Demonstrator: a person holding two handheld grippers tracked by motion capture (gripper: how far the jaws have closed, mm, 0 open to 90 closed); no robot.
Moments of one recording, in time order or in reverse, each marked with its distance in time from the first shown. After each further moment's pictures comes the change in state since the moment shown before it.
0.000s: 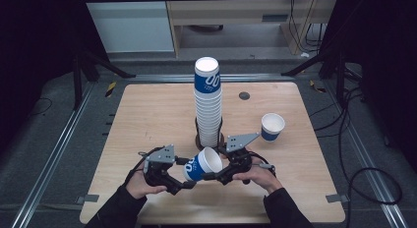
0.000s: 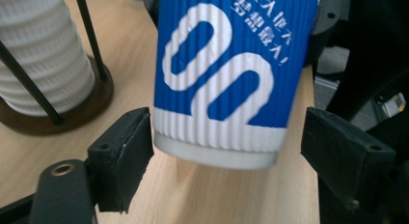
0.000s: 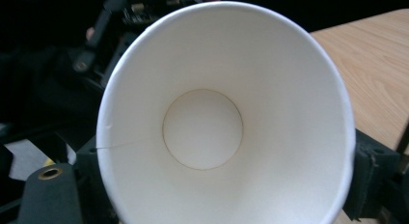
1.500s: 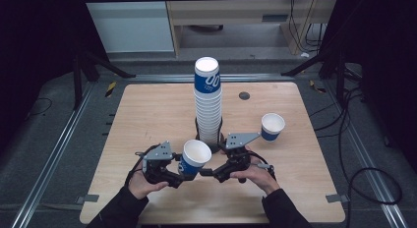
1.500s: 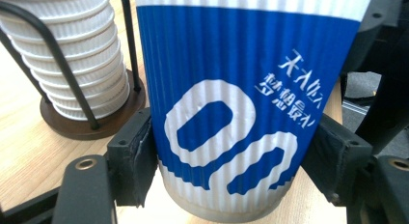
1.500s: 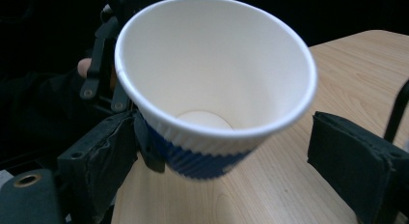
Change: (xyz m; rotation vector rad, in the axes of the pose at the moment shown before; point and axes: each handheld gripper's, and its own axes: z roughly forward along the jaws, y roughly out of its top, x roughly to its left) left arm 0.001 0.000 -0.002 -0.099 0.110 -0.029; right arm 0.001 0.005 0.004 -0.086 -0.061 0.018
